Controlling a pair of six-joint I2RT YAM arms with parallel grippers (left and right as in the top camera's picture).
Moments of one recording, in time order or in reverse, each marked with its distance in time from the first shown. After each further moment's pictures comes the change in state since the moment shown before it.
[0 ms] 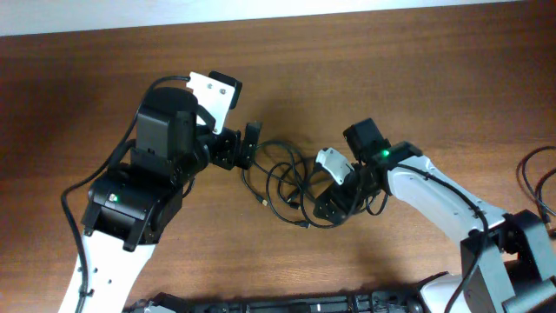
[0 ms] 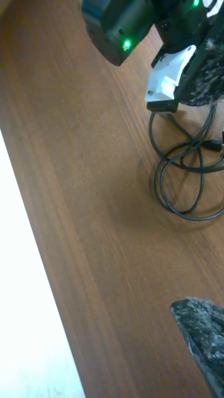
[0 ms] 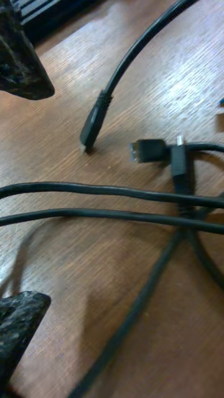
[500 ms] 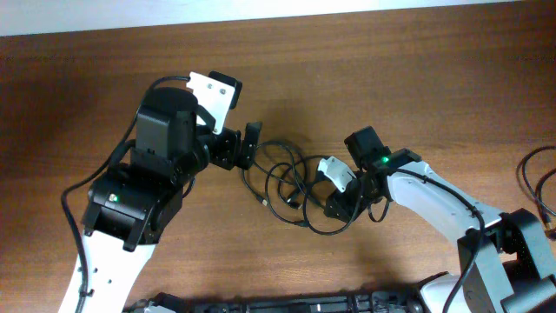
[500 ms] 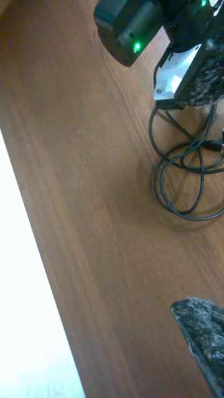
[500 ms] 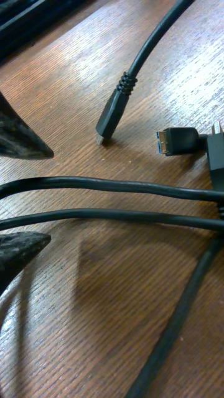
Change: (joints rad) left arm 0.000 0.000 0.000 0.000 0.000 0.000; right arm 0.000 0.000 -0.047 0.008 0.006 -0.018
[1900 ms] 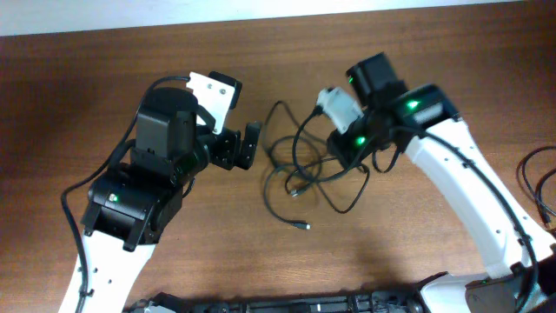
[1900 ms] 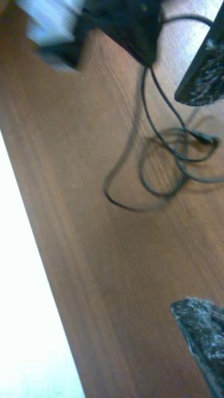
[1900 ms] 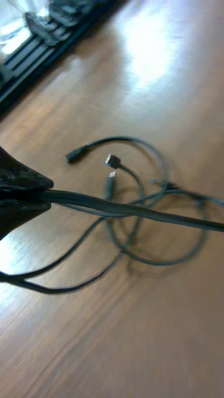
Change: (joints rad) left arm 0.000 0.000 0.000 -0.002 0.000 0.000; right arm 0.001 -0.016 0.715 -0.507 0.150 0.145
